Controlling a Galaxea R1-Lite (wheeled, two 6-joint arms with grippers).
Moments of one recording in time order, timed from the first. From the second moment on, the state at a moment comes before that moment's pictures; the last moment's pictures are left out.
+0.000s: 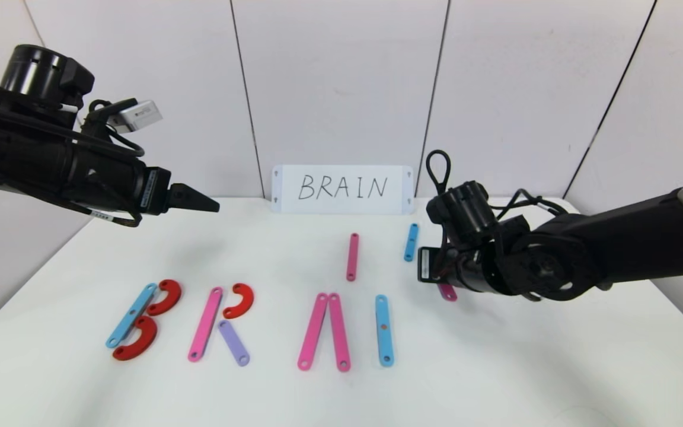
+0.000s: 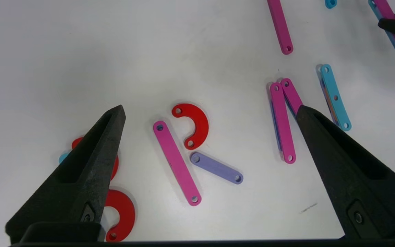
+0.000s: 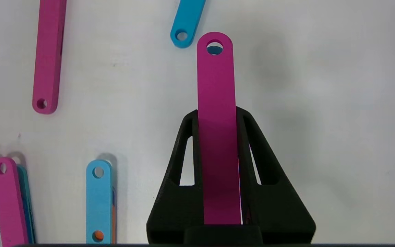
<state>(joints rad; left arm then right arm) -0.09 1.67 -1.47 0.51 -0.38 0.07 0.56 2.00 -1.17 0.00 -0.34 0.49</state>
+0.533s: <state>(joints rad) -0.09 1.67 -1.47 0.51 -0.38 0.07 0.62 2.02 -1.08 -0.03 -0.34 0.53</state>
